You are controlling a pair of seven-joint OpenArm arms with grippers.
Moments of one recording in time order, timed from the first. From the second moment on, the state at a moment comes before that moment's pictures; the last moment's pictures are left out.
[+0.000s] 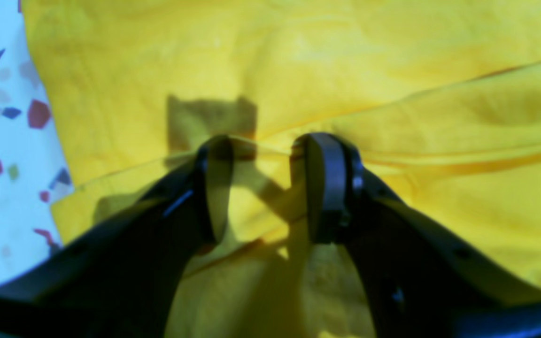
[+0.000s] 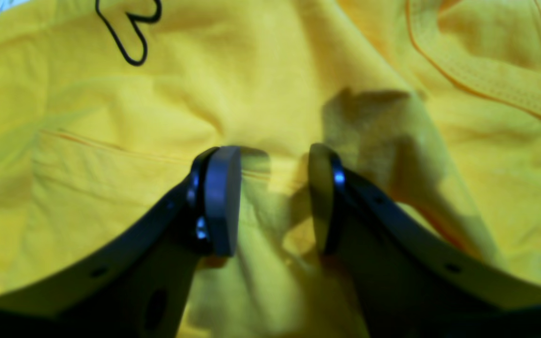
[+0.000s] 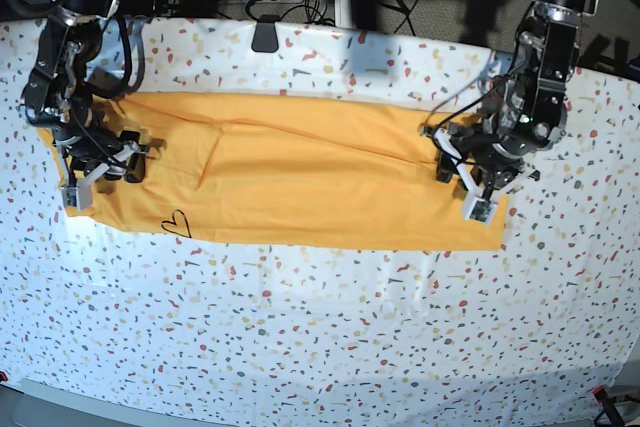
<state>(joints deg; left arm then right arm) -2.1 -13.9 9.7 80.1 -10.1 -13.7 40.7 2.0 16.4 27.3 74.5 19.4 33.2 -40.6</state>
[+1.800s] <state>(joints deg) -12.4 -27.4 9.2 61.9 -59.5 -28.9 53.1 -31.0 16.5 27.1 125.8 37.7 34.0 -54.5</state>
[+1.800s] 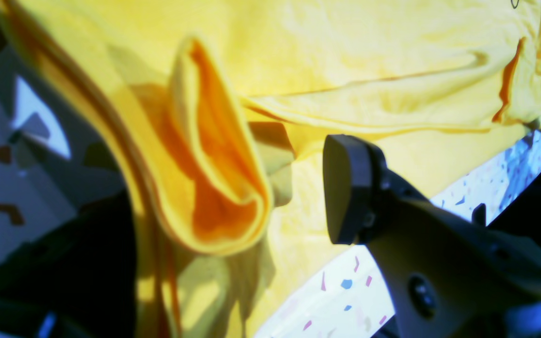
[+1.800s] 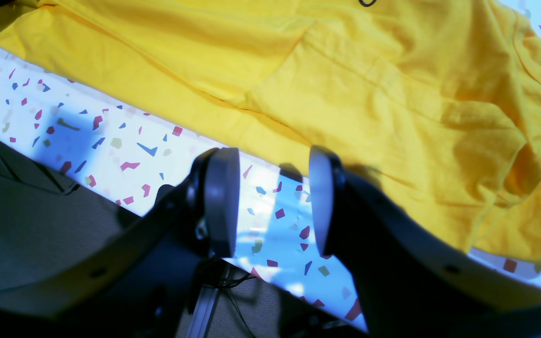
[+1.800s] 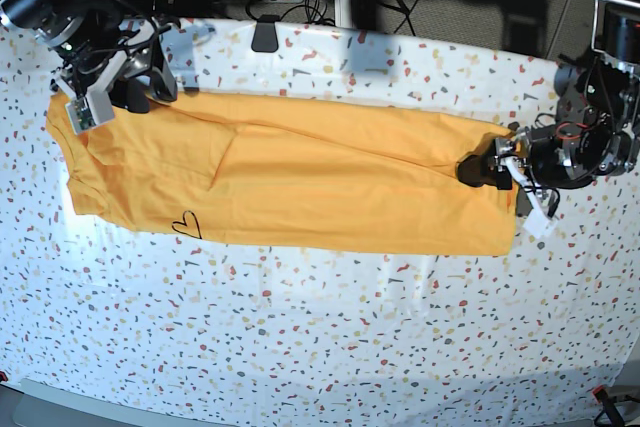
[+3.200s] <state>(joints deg) -6.4 -12.0 9.0 99.5 -40.6 -23.8 57.9 -30.6 14.2 27.1 125.8 37.7 34.0 -54.6</state>
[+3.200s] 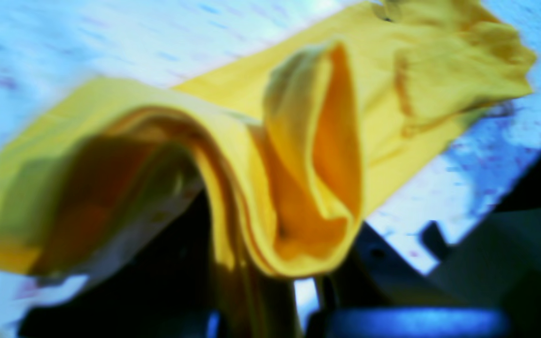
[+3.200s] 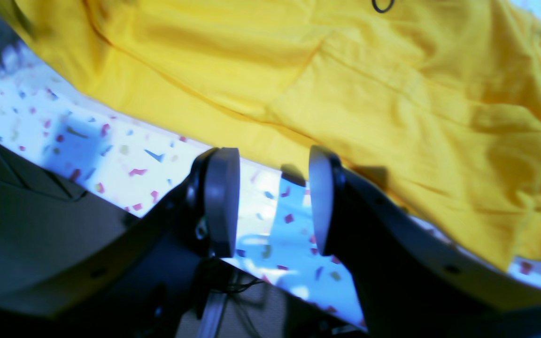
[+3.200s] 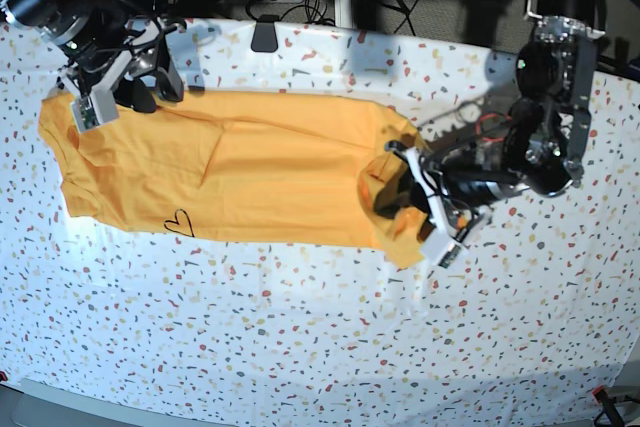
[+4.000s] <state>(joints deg) -3.6 -5.6 31.8 99.5 -7.2 -6.1 43.7 -30.2 12.9 27.1 125.8 40.2 34.0 -55.2</state>
